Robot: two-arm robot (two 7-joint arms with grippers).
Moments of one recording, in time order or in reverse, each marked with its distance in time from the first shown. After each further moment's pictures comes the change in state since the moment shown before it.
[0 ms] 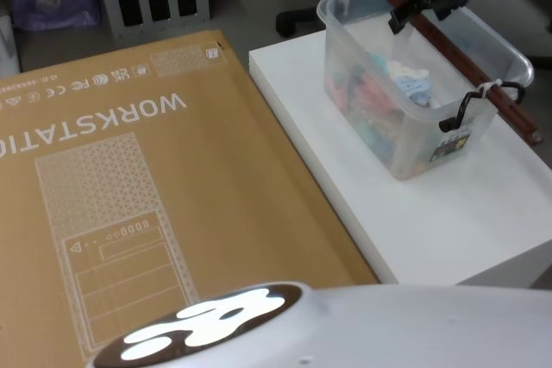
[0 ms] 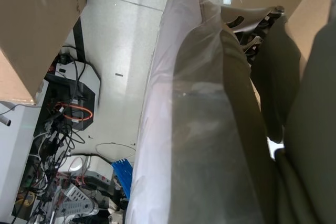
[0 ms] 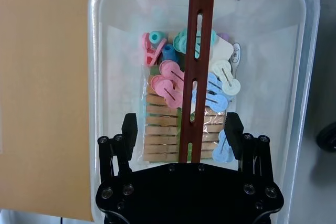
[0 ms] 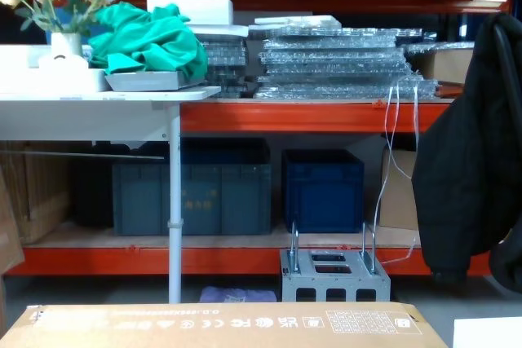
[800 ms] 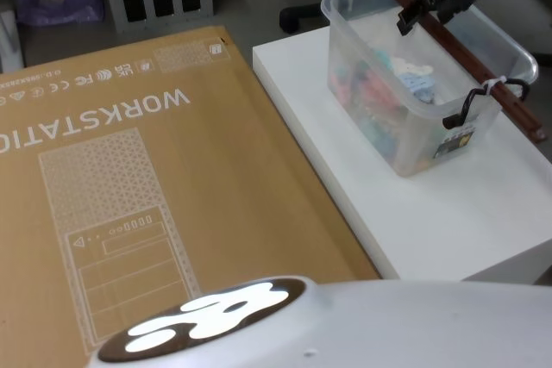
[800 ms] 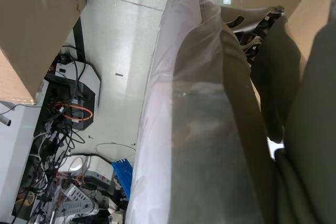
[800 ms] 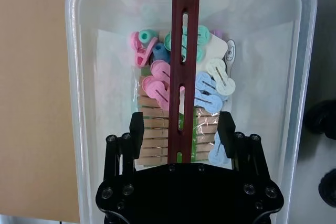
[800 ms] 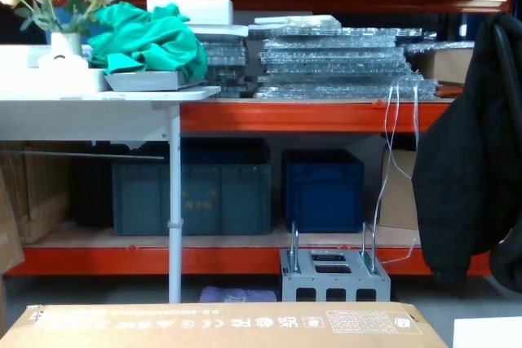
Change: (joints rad) left arm 0.000 0.000 0.000 0.000 0.000 0.000 0.000; right arm 0.030 -0.023 -0.048 0.065 -0.005 -0.002 -0.006
